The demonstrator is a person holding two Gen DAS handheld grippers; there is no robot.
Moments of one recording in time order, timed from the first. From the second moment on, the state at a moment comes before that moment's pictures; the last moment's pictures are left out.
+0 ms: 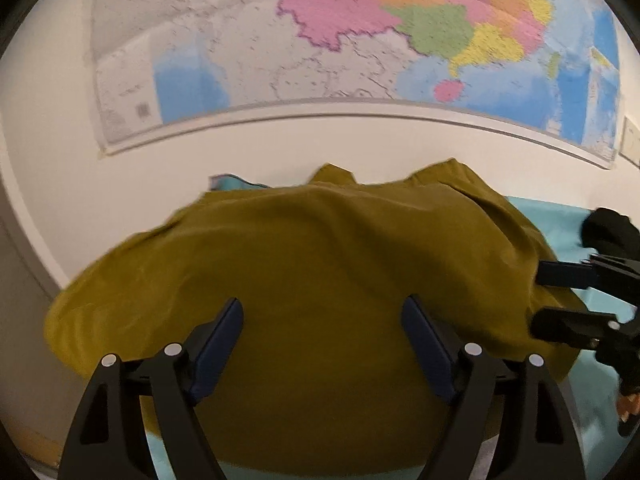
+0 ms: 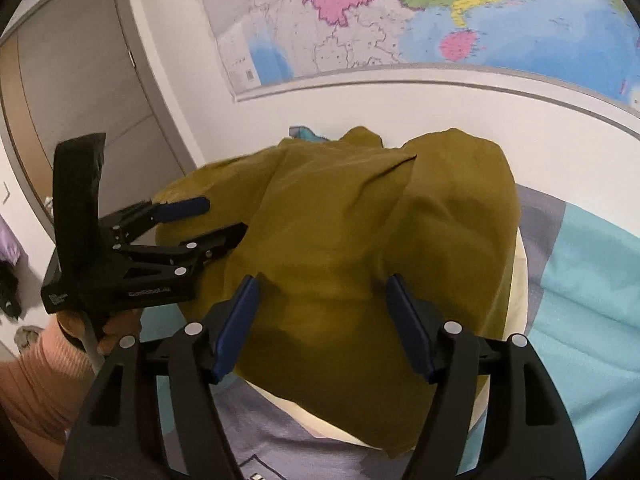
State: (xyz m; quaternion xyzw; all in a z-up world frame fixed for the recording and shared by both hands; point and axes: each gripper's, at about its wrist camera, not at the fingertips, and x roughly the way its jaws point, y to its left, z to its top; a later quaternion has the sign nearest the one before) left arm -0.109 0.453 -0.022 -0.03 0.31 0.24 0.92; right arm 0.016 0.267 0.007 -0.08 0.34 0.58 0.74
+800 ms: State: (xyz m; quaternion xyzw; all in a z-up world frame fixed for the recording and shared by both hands) left arm -0.175 0.380 -0.026 -0.08 0.27 0.28 0.92; right arm -0.034 0.196 0.010 -0.08 0.28 0.56 0.78
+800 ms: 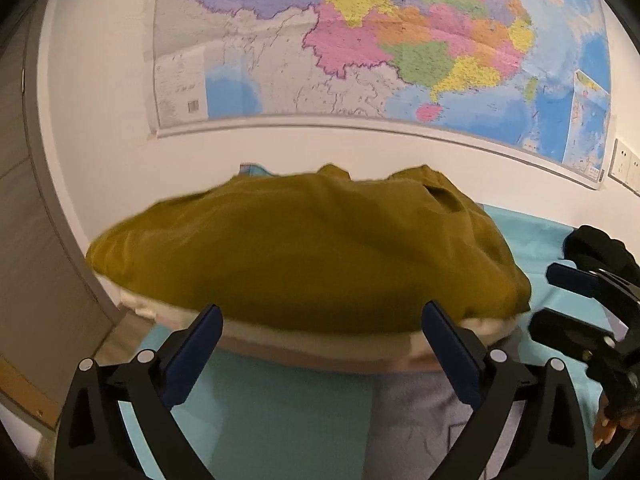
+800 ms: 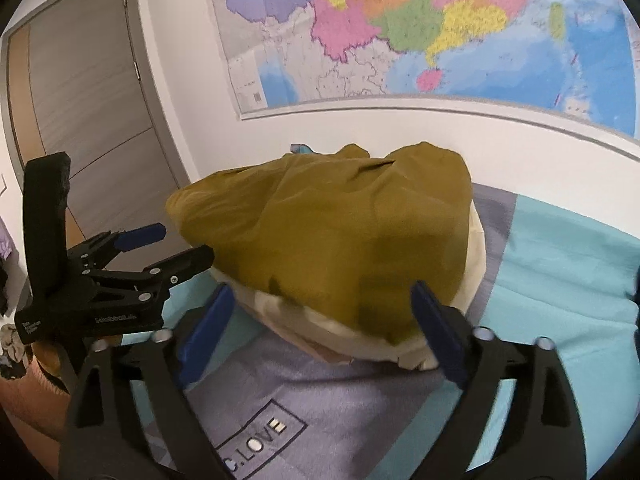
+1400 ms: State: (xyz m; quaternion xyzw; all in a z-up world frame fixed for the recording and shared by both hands) left arm -0.213 0.345 -0.033 -0.12 0.26 0.31 0.90; right arm -0.065 0.160 0.007 -0.10 0.27 0.54 0.79
